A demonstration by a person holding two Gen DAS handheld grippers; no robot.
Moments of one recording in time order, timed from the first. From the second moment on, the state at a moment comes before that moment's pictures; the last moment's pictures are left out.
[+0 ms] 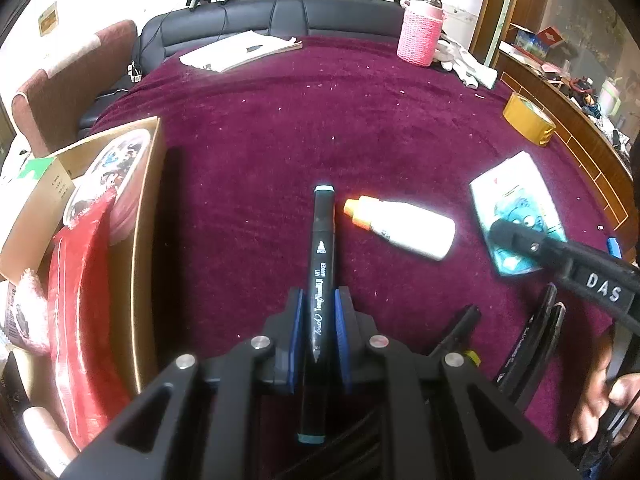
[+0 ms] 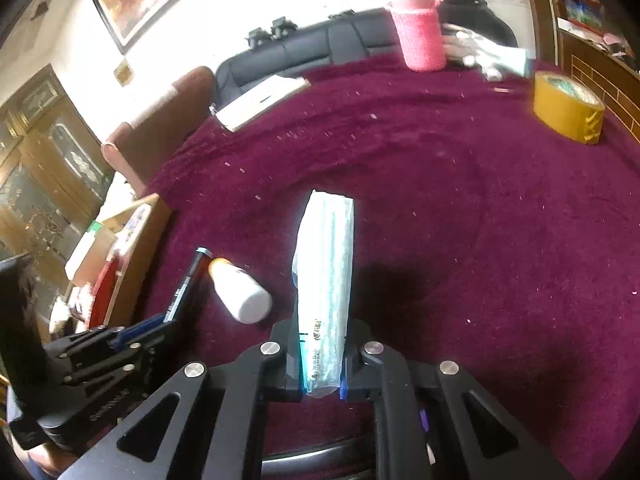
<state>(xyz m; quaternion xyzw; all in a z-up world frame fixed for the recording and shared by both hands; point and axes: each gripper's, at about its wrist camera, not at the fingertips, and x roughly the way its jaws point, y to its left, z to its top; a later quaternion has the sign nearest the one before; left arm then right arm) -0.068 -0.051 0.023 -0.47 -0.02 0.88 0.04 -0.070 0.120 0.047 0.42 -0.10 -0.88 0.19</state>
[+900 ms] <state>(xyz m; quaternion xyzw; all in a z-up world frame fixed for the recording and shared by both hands) 0.022 -0.162 0.091 -0.39 -0.12 0.91 0.00 -0.017 0.016 0.083 0.42 -0.17 -0.80 0.39</state>
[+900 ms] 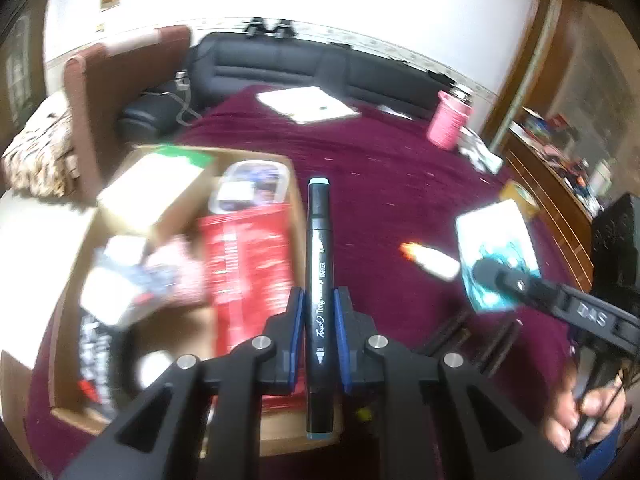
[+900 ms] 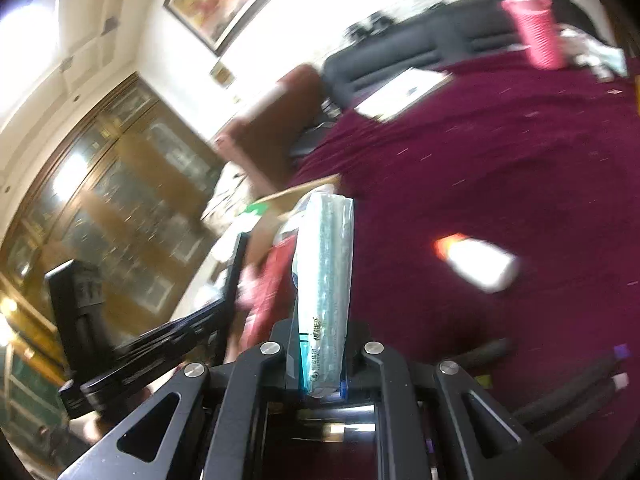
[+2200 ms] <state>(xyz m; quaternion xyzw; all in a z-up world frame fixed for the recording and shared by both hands) 0.054 -0.223 0.082 -0.38 -0.16 0.91 -0.05 -0.005 -0.003 0.089 0.39 -0.03 -0.90 0.19</state>
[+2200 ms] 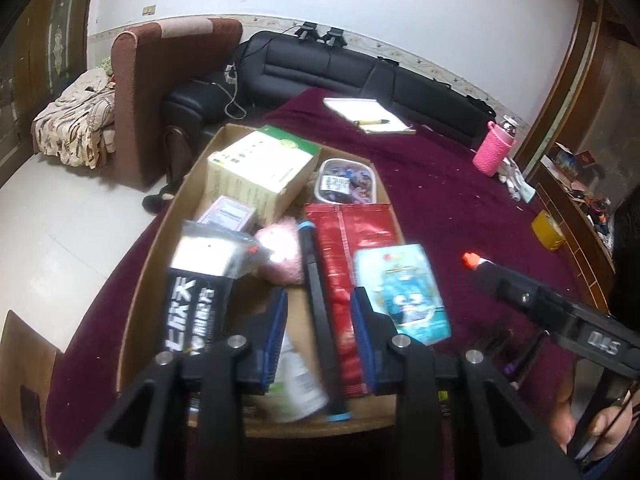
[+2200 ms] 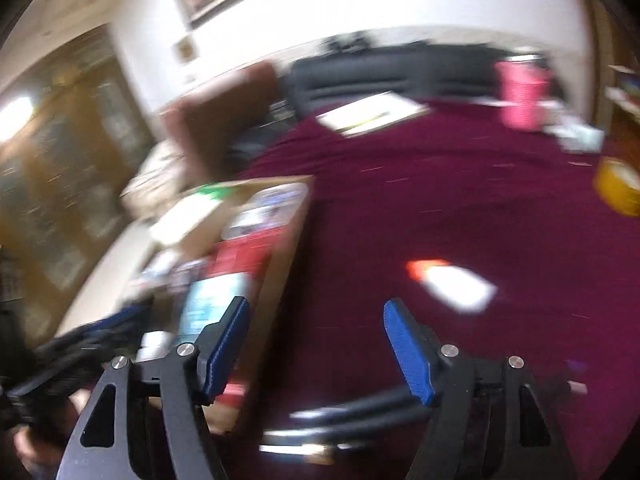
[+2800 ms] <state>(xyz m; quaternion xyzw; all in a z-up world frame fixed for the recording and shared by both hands) 0.075 -0.108 0.110 -0.37 -0.09 0.92 0.06 0.055 0.095 0.136 0.32 -0.01 -0.94 0.10</state>
